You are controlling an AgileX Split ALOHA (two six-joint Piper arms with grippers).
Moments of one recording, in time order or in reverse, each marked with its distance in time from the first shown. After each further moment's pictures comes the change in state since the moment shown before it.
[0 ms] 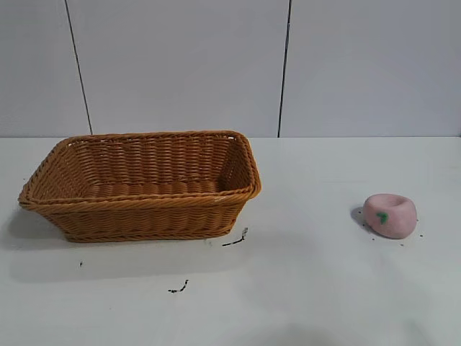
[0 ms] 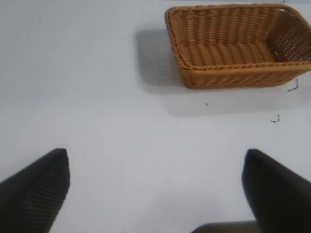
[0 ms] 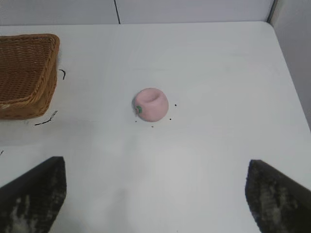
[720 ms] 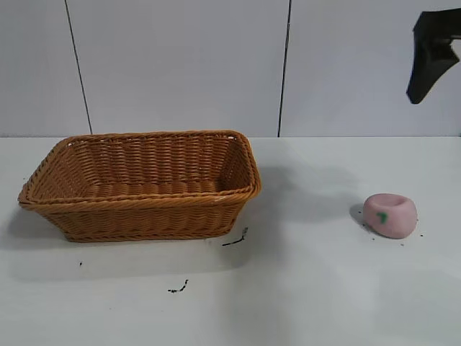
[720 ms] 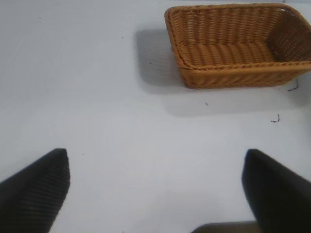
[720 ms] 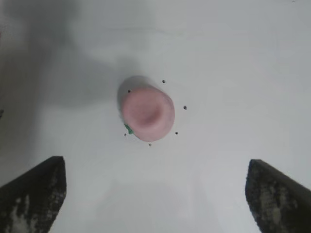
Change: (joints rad) left arm 0.000 0.000 0.000 0.000 0.000 0.000; right arm 0.066 0.860 -0.499 -0.022 0.088 -0.028
